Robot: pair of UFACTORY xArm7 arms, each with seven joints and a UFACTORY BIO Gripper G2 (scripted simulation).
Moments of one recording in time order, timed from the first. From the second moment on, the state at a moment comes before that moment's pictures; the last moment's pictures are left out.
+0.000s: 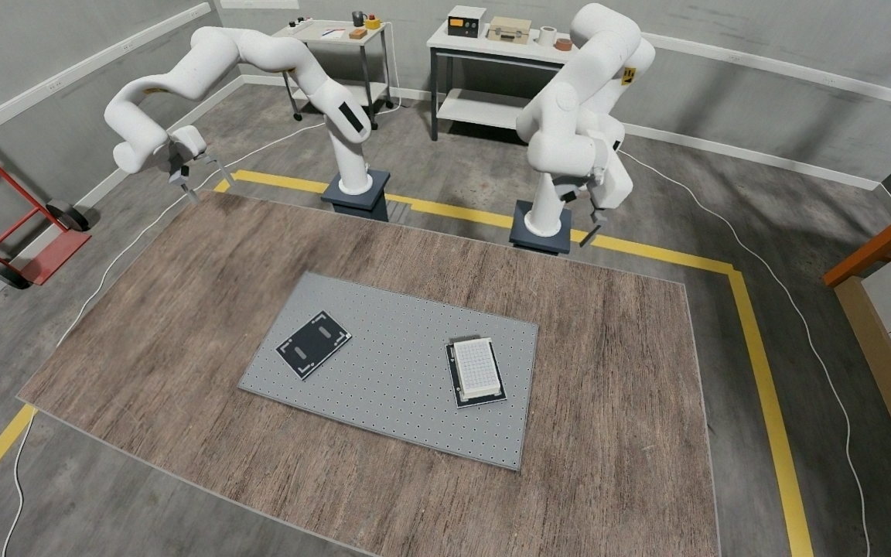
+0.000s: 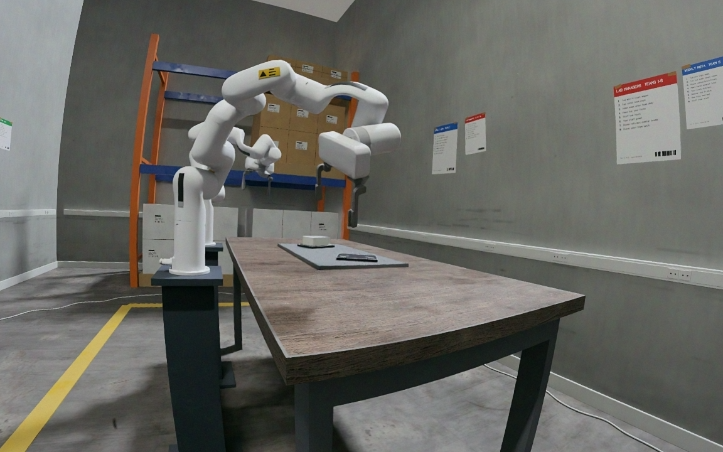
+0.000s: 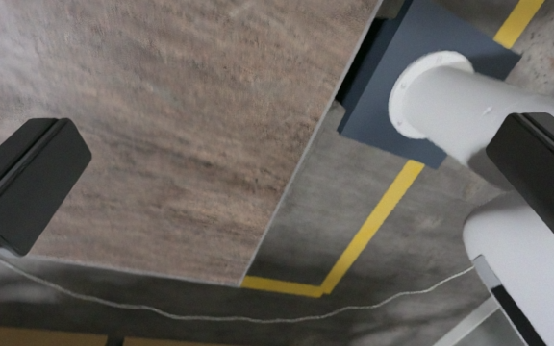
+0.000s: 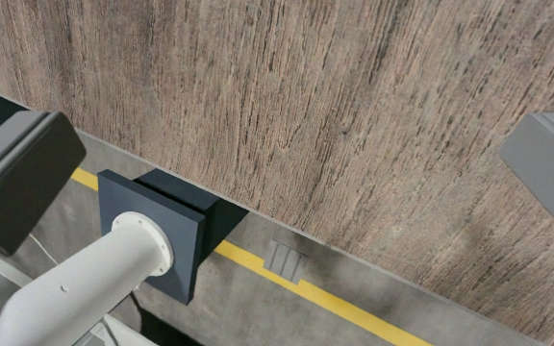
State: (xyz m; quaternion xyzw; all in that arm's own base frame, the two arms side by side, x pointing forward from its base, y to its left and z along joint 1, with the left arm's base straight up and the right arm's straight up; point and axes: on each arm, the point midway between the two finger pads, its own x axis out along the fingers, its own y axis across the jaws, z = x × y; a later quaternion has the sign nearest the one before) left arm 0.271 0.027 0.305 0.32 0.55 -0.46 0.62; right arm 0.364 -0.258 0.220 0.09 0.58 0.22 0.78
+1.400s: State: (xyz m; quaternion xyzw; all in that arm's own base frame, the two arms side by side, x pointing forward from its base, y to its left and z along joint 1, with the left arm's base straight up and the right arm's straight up) left arm 0.221 0.117 0.300 0.35 0.61 -0.36 0.61; right arm 0.364 -0.258 0.220 0.09 0.58 0.22 0.78
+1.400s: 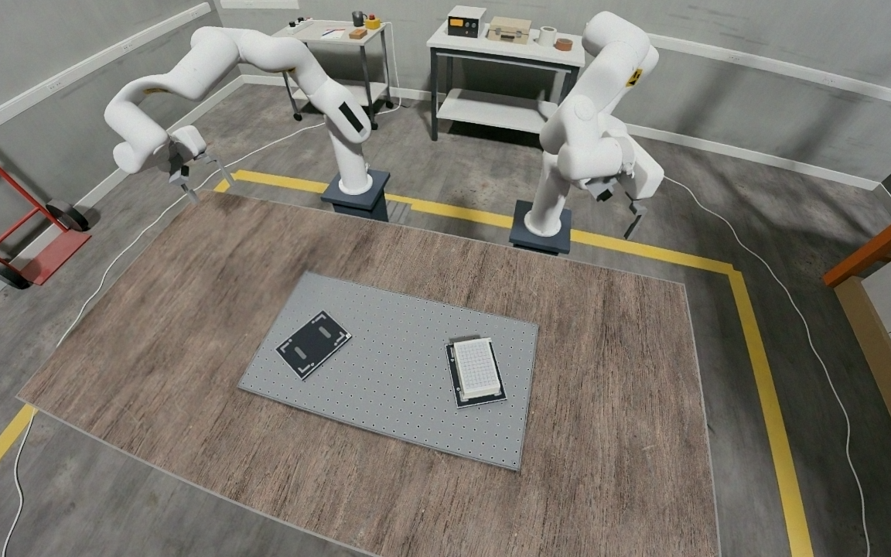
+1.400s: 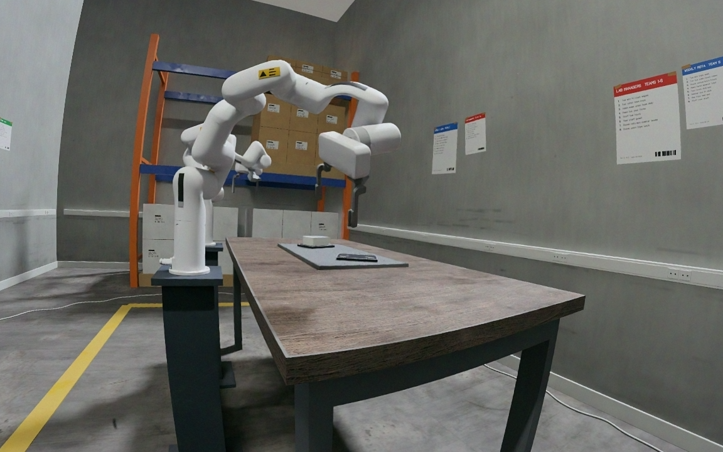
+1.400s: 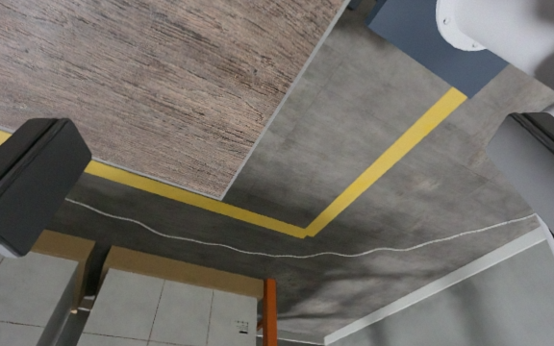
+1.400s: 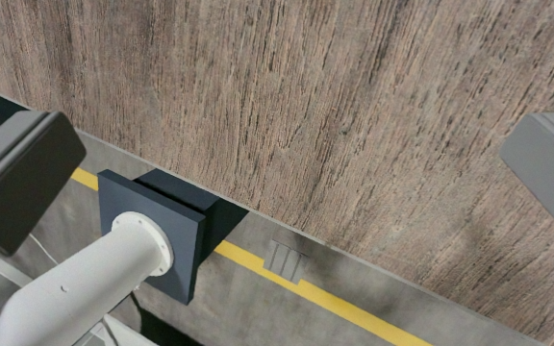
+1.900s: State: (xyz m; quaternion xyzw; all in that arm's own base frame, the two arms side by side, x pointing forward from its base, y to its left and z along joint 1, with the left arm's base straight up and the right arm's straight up) left arm 0.217 0.122 0.299 0.36 0.61 -0.36 0.61; right arm 0.364 -0.258 0.220 0.09 0.58 0.22 0.78
